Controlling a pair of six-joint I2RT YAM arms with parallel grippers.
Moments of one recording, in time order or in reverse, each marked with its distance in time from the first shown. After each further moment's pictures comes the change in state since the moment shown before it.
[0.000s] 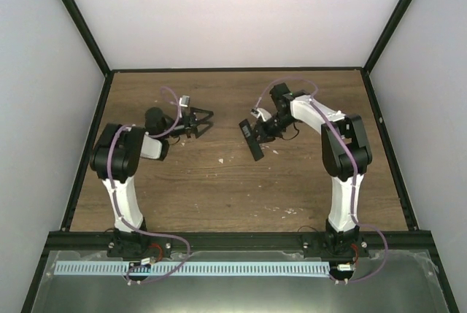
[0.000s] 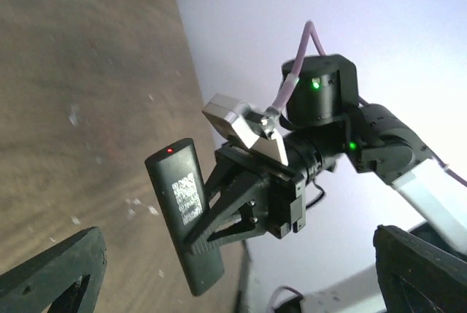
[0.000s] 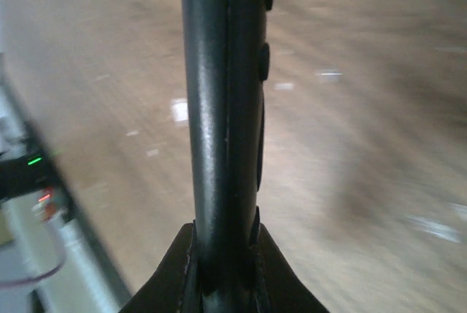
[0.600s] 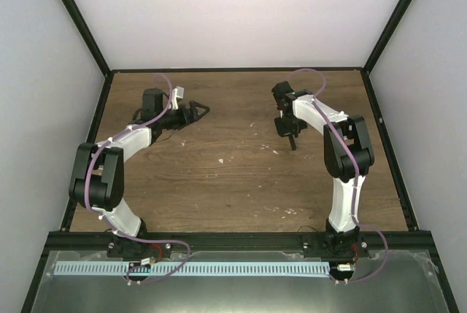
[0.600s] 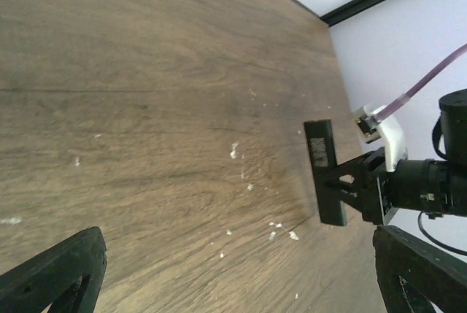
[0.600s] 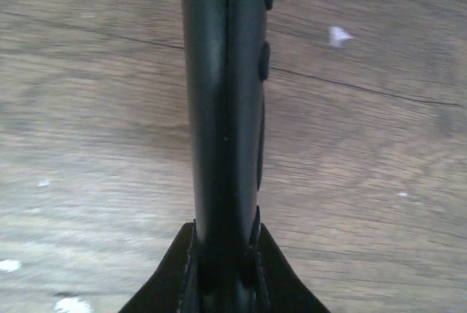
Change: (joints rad) left arm 0.007 -0.354 0.187 -1.177 -0.397 0.779; right arm -0.024 -0.025 -0.002 0.025 0.975 0.193
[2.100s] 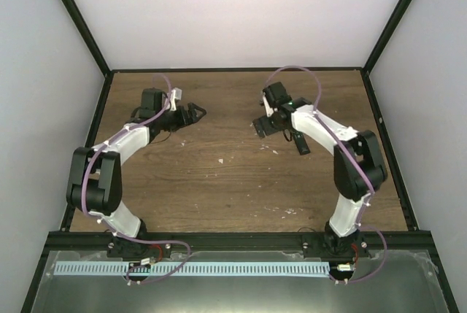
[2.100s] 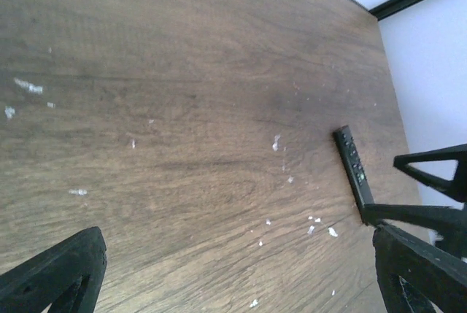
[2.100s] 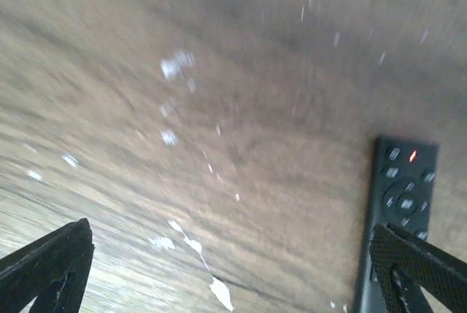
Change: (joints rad) left arm 0.000 -0.026 0.016 -0.179 -0.108 0.090; right arm 0.122 -0.162 -0.148 0.211 -0.043 -0.090
